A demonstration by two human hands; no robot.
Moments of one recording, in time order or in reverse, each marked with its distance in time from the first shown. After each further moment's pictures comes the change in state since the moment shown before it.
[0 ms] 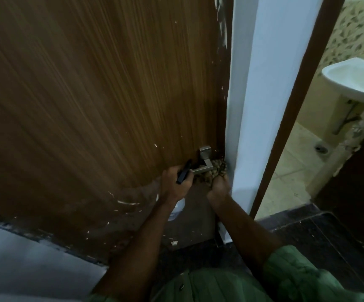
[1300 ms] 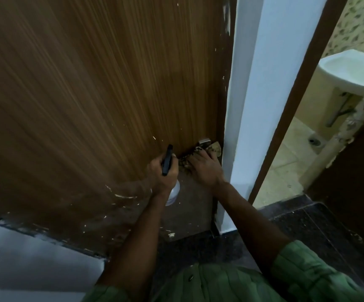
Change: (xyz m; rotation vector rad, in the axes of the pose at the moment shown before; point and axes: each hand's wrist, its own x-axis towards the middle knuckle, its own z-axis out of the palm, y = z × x) left_hand -0.001 0.006 -0.025 -0.079 0.304 0.049; right_hand -0.015 -0.039 0.012 -1.461 -0.370 -1.466
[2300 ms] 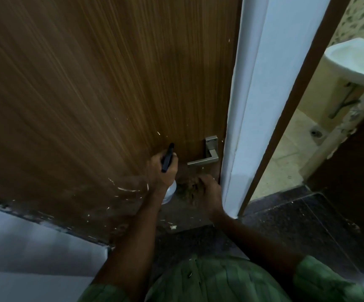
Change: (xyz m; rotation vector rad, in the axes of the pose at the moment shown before) left_hand -0.017 -0.019 -0.020 0.065 -0.122 -0.051; right_hand -0.102 -0.070 0.015 0.840 0.055 0.709
